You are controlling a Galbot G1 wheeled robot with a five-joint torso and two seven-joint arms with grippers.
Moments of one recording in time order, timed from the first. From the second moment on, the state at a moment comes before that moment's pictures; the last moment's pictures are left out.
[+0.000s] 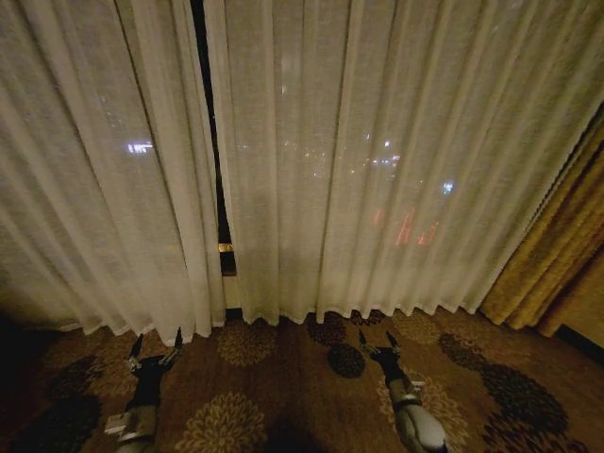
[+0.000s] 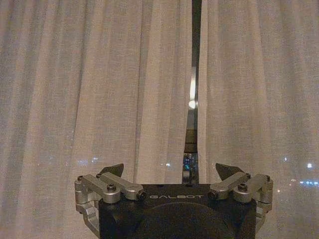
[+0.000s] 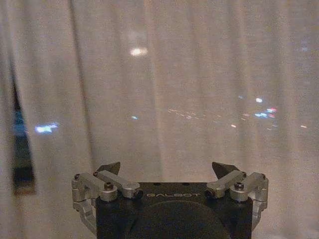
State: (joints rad) left arm 1.54 -1.41 -0.79 -1.86 -0.28 -0.37 0.02; right arm -1.32 1.35 0.57 1.62 0.35 0.18 -0.12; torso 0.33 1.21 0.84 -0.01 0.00
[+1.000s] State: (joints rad) left arm 1.54 -1.41 -0.79 -1.86 -0.28 -0.37 0.02; right arm -1.30 1.41 0.56 1.64 0.37 0.21 -0.15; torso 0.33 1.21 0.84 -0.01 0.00
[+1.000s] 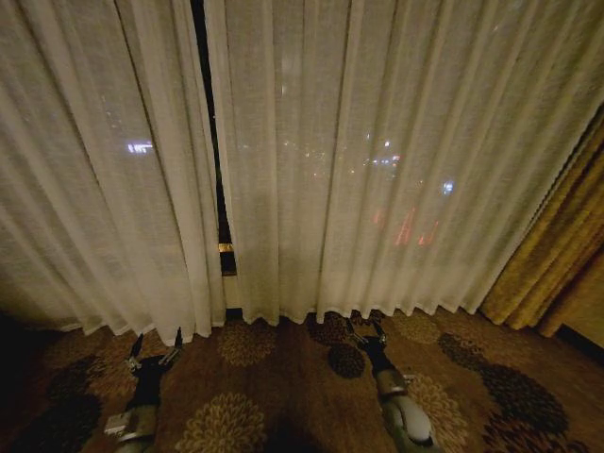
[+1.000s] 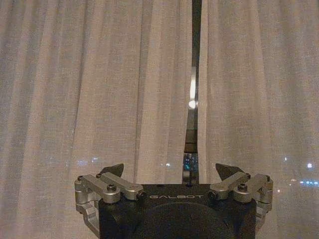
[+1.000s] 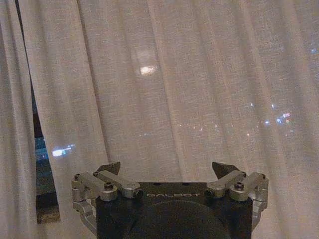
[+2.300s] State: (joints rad) left arm 1.54 -1.41 -0.79 -1.86 -0.28 -0.37 0.02; right arm -1.32 1.42 0.56 1.64 0.40 0.23 -0.21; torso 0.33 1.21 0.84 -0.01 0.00
